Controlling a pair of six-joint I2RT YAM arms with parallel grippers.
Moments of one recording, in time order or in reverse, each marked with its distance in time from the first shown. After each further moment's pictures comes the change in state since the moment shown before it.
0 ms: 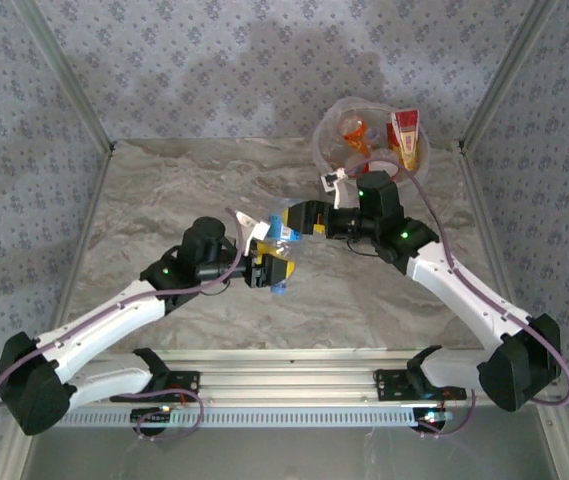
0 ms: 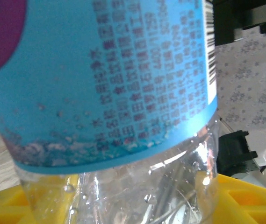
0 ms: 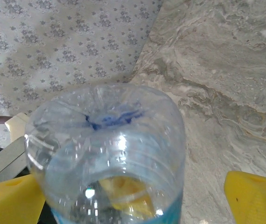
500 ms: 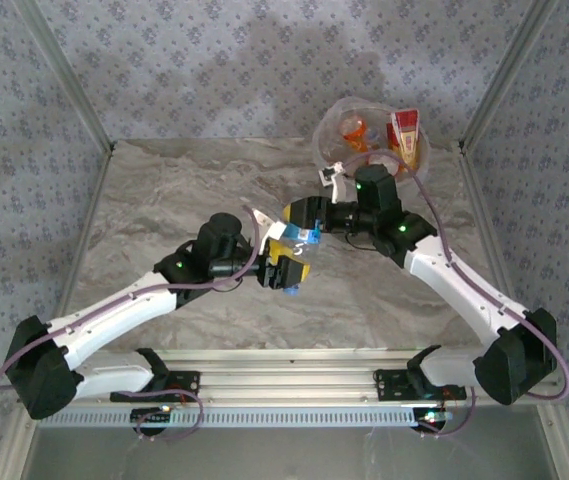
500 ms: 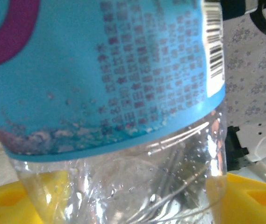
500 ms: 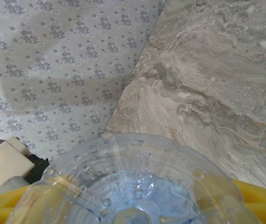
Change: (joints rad) left arm -0.066 0.085 0.079 -0.005 -0.024 0.013; right arm -0.003 0.035 0.064 -0.039 0.014 -0.046
